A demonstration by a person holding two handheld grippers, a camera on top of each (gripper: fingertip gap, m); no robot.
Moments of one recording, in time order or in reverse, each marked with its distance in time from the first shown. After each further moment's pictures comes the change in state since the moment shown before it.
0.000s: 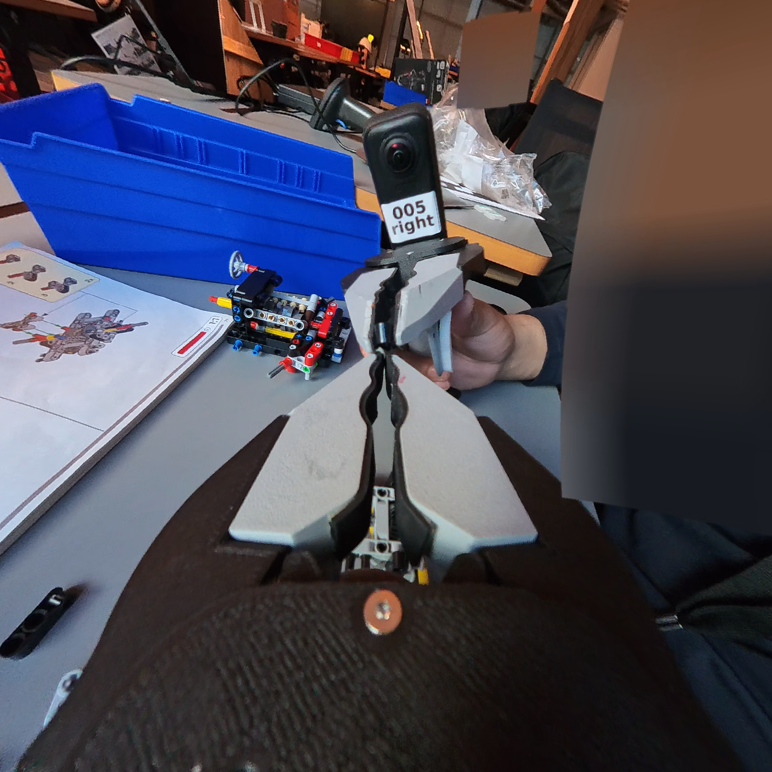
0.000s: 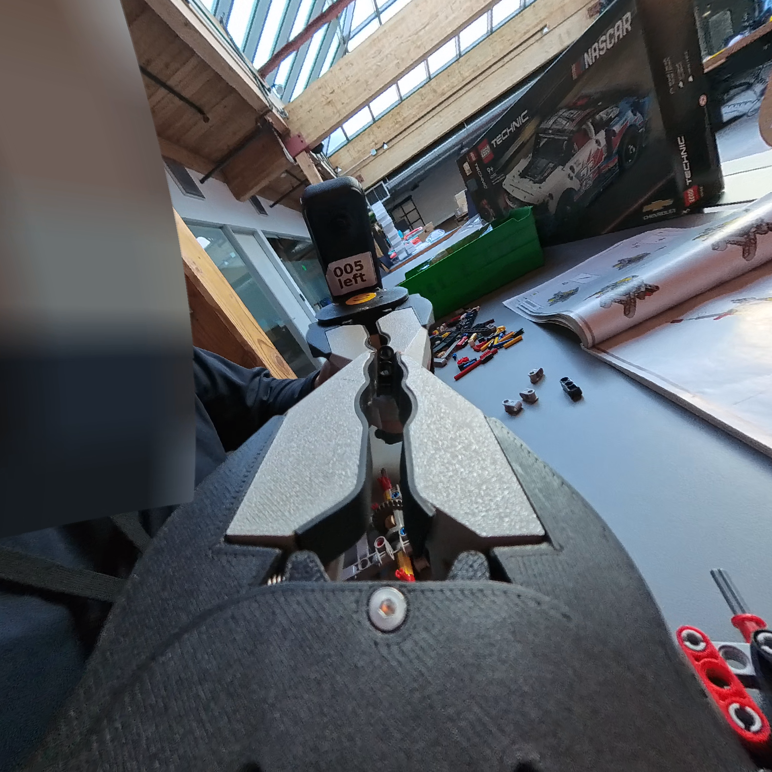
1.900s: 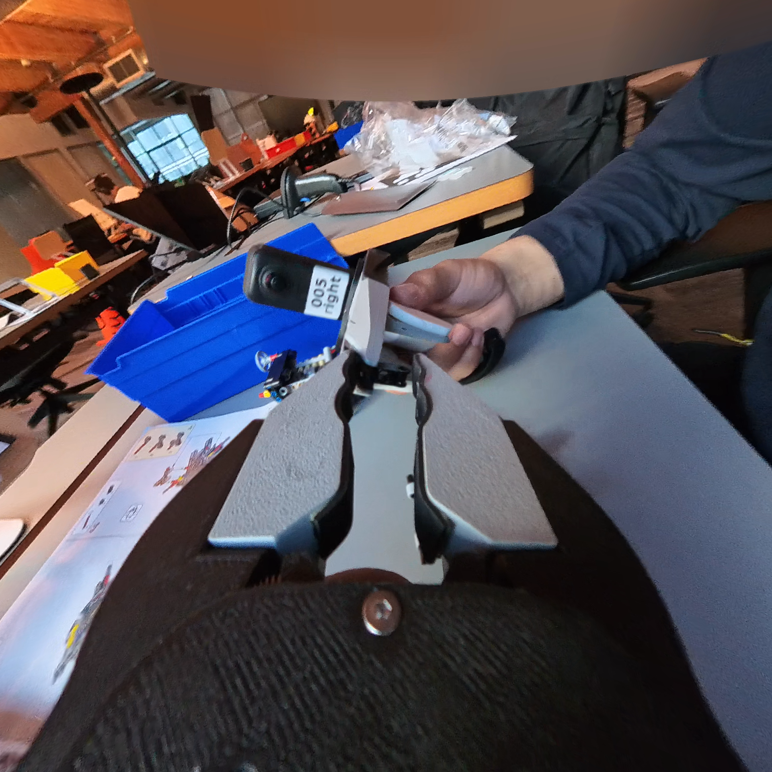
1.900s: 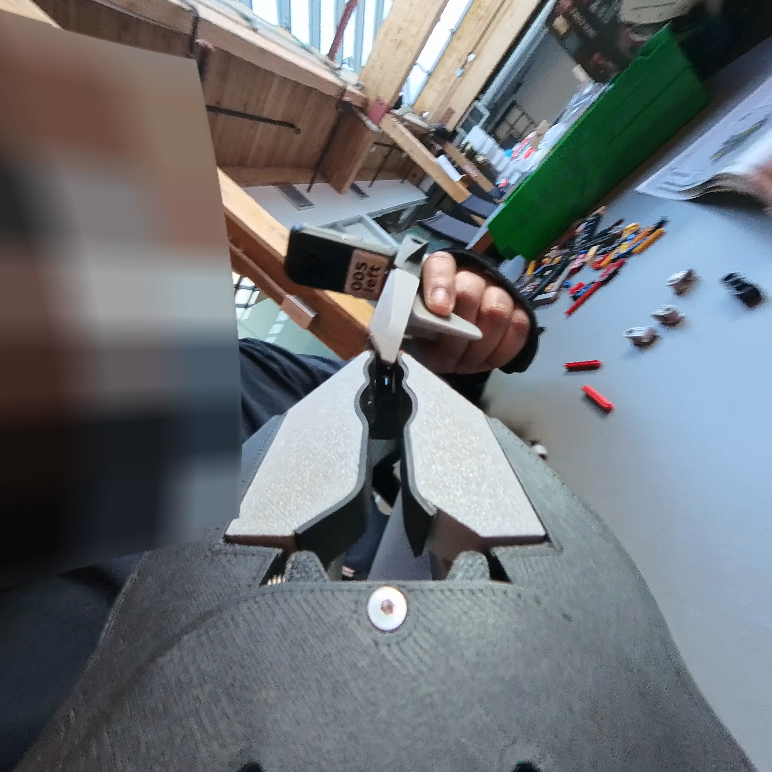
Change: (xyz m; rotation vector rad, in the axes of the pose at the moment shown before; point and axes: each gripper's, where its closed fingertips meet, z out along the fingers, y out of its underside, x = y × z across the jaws) left arm 0.026 -0.001 -0.014 0.049 0.021 0.614; right arm -0.017 0.017 0.010 -0.112 -0.245 0.413
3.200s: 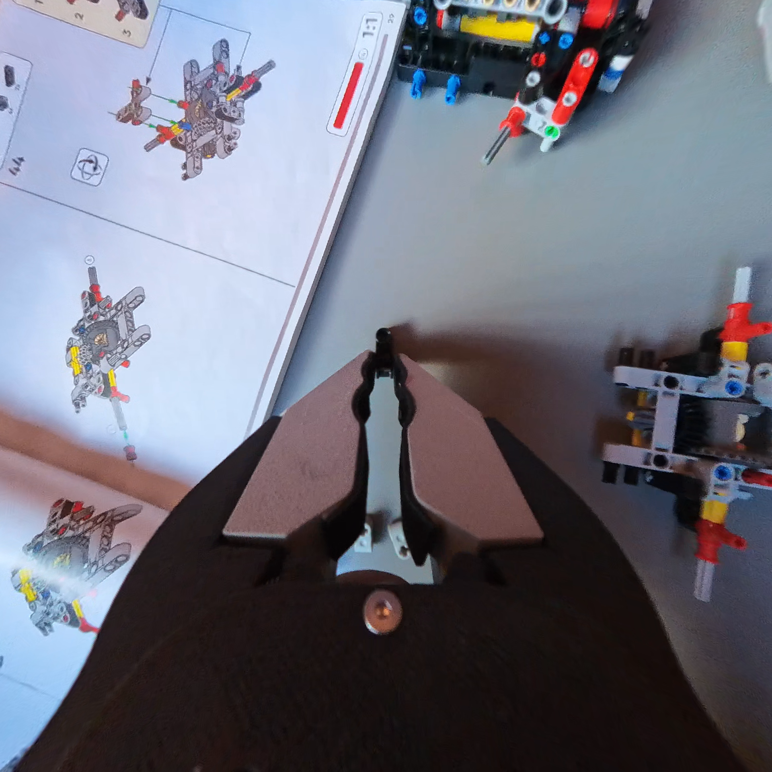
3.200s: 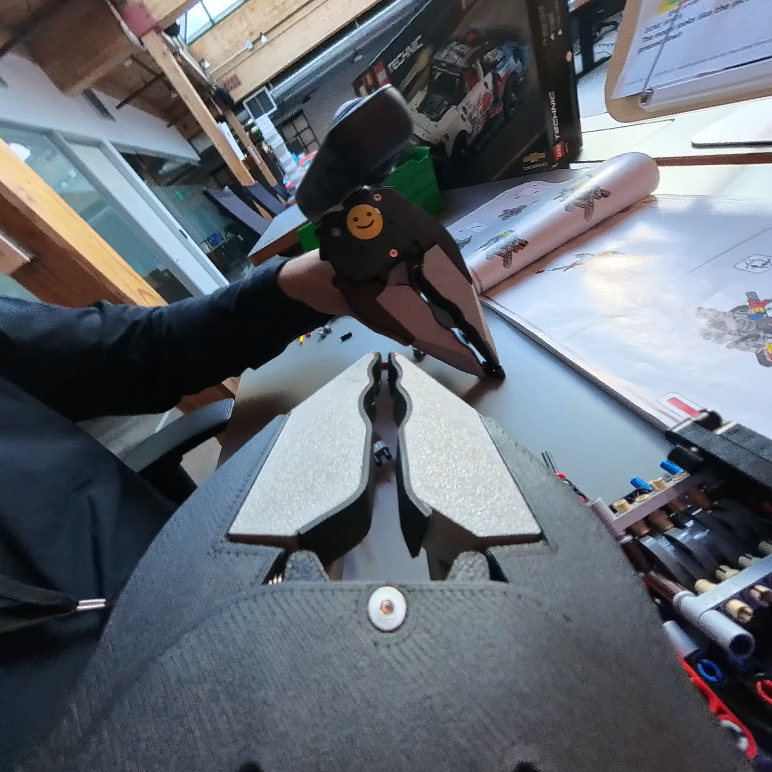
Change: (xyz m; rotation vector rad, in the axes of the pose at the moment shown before) left arm -0.074 0.148 -0.010 -0.898 -0.089 -0.379; right arm 0.029 -0.027 -0.058 -0.008 0.545 -0.440
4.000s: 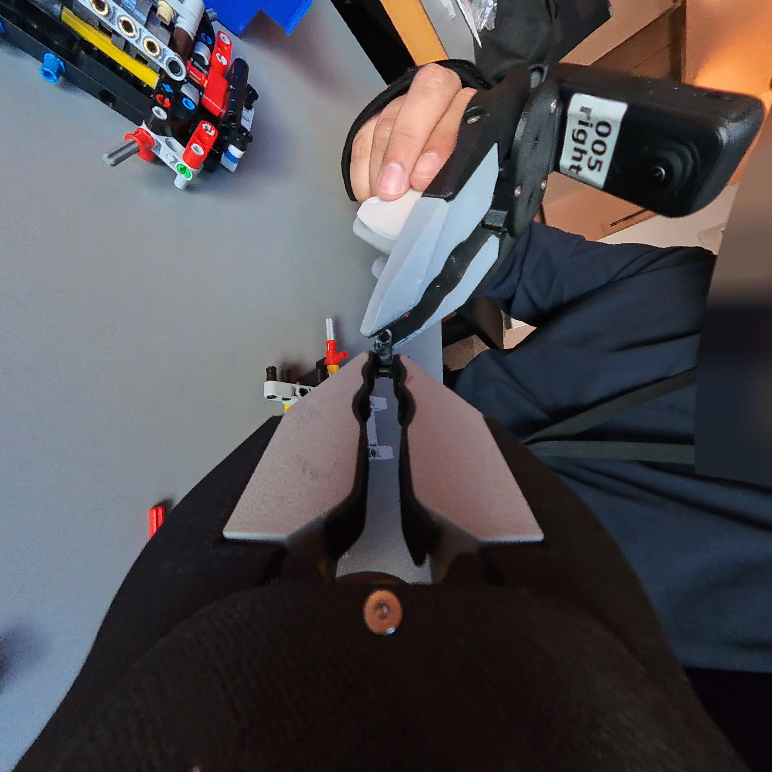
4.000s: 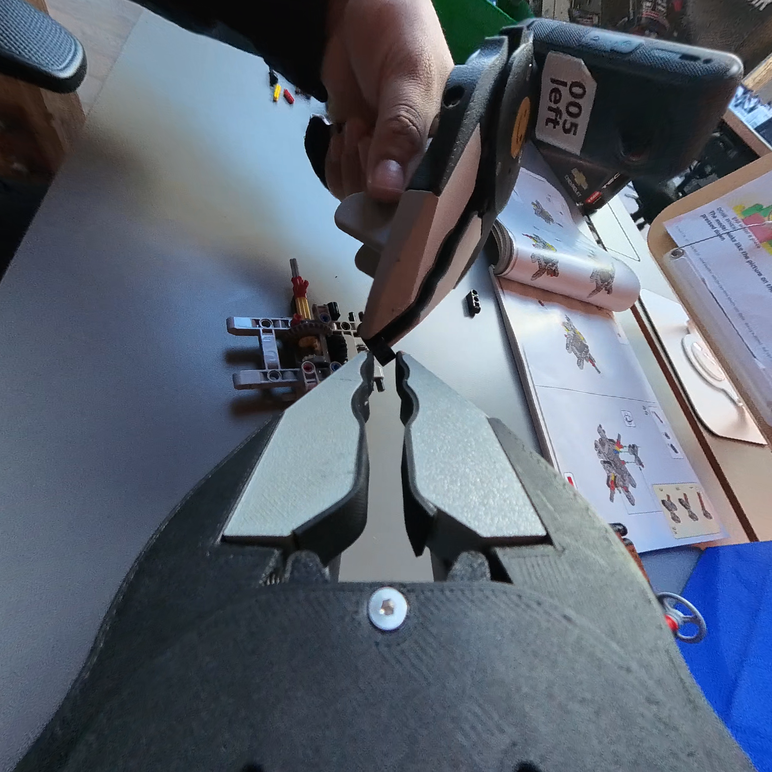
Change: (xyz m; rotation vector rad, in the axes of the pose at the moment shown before) left arm 0.130 -0.036 -0.063 0.212 0.868 -0.442; right arm -0.036 0.061 0.011 -0.378 0.126 -0.903
